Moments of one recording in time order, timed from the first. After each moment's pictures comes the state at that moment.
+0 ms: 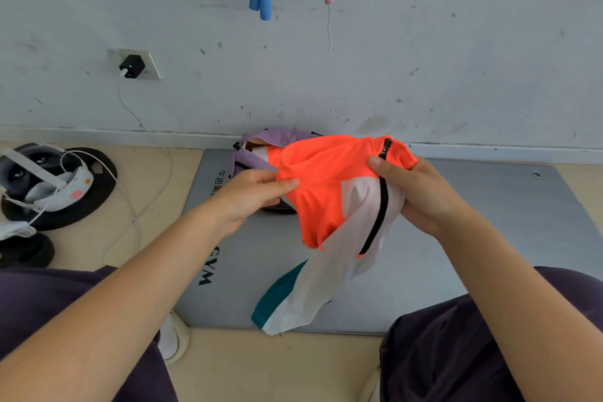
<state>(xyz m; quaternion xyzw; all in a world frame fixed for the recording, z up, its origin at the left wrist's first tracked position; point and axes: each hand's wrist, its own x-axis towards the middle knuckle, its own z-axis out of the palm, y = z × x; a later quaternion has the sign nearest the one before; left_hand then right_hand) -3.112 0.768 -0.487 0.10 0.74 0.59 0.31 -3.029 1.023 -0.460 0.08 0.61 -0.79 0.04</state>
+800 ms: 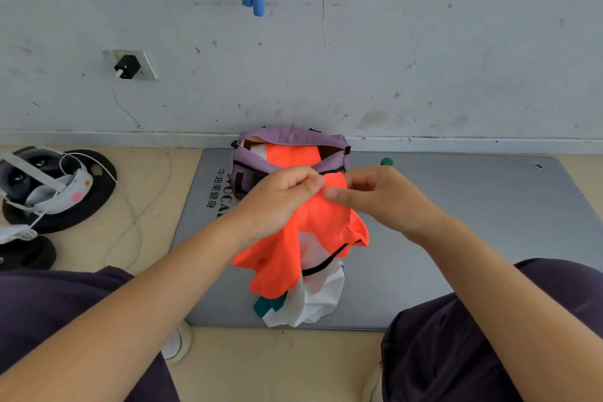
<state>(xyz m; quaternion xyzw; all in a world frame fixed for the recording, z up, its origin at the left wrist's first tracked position) -3.071 0.800 -0.456 0.25 0.78 0.54 0.22 -3.020 0.991 -0.455 0.04 0.81 -0.57 0.10</state>
